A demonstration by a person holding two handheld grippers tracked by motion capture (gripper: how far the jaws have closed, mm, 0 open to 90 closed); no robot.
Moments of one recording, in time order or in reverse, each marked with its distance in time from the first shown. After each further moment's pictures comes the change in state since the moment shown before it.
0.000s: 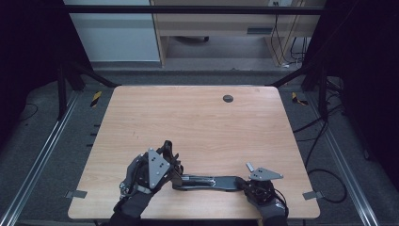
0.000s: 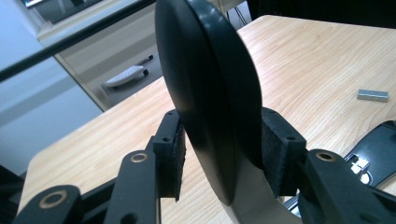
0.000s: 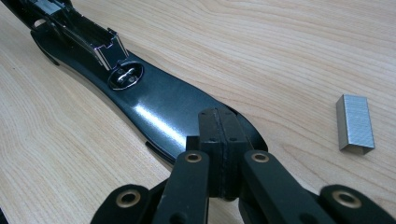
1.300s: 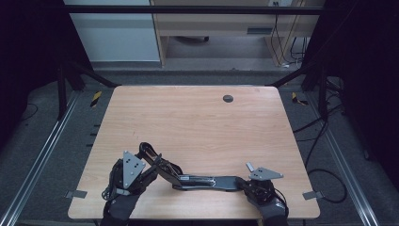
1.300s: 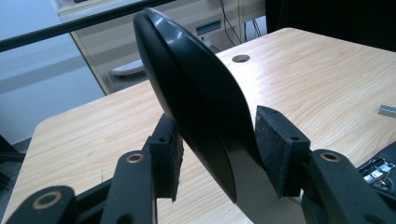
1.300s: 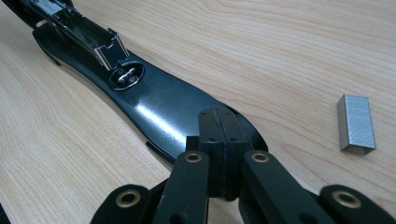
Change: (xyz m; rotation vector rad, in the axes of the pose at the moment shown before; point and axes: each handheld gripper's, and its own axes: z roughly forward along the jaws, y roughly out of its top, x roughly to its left) left arm 0.025 -0.032 -0.011 -0.040 0.047 -0.151; right arm -0.001 0.000 0.000 0.004 0.009 0.011
